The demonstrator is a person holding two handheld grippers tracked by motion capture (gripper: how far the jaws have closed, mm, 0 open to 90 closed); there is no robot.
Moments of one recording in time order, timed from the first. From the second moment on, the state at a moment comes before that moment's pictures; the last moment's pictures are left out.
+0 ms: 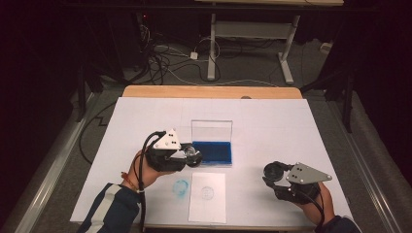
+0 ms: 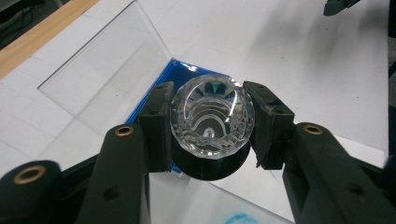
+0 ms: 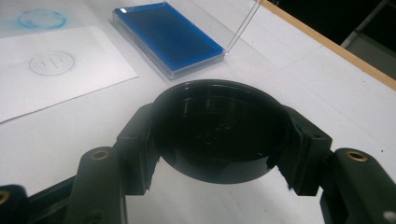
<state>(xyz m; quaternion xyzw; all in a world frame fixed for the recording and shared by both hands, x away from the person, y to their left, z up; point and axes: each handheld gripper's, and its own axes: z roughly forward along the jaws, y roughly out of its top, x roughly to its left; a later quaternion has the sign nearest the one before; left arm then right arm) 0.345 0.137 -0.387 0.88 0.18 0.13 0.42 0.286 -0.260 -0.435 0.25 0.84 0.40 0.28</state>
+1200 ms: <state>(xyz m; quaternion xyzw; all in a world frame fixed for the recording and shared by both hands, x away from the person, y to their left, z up) 0.374 0.134 -0.366 0.89 0.20 0.12 0.40 0.294 -0.255 -0.440 0.25 0.84 0.40 0.26</state>
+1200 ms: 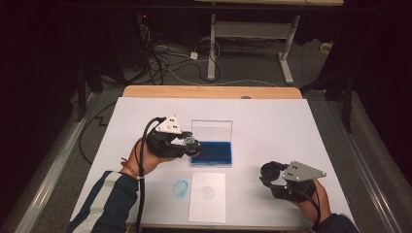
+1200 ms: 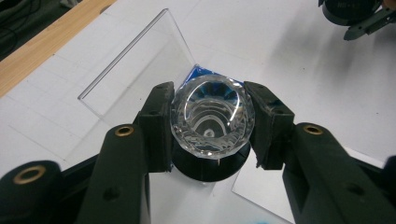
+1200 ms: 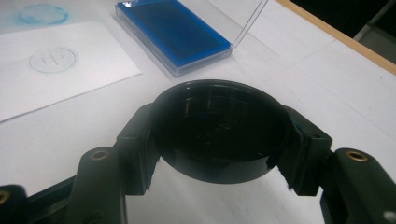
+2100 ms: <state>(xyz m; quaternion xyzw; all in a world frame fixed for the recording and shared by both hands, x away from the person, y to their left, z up) 0.410 0.081 -0.390 0.92 0.19 0.09 0.33 0.290 -0.257 -0.442 0.26 0.85 0.39 0.26</state>
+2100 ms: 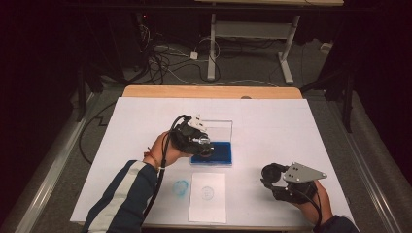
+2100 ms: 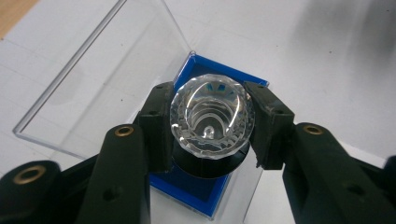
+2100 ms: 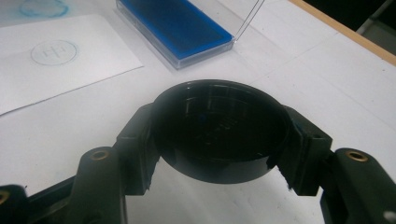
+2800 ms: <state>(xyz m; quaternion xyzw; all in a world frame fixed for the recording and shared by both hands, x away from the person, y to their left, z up) 0.432 0.058 -0.417 0.93 0.21 0.07 0.31 0.291 -0.257 -0.444 0.25 0.85 0.38 0.25</state>
